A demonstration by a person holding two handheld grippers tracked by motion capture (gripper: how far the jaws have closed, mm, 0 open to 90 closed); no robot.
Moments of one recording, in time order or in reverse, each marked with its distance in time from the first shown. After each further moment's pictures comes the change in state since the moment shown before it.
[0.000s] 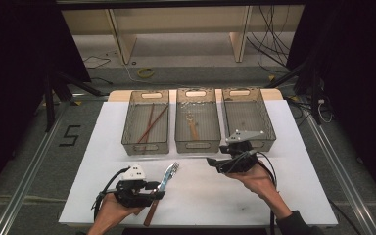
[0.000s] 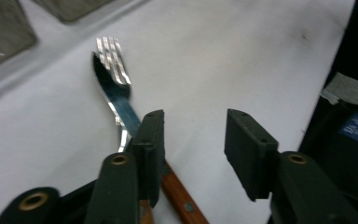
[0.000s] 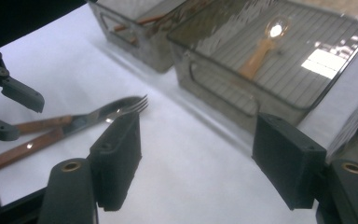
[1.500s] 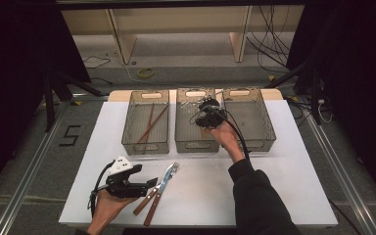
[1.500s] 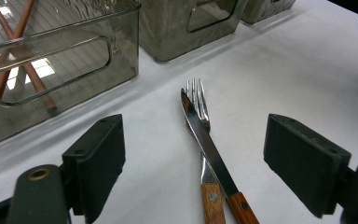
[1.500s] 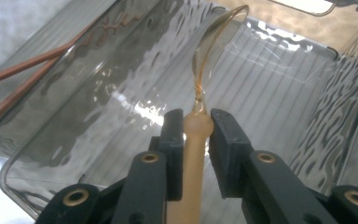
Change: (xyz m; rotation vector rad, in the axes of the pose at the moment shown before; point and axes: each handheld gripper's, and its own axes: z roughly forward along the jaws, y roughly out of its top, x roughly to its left) left arm 0.029 -0.005 -0.013 -0.200 0.216 -0.101; right arm -0.061 0.099 0.118 0.156 -0.201 0.097
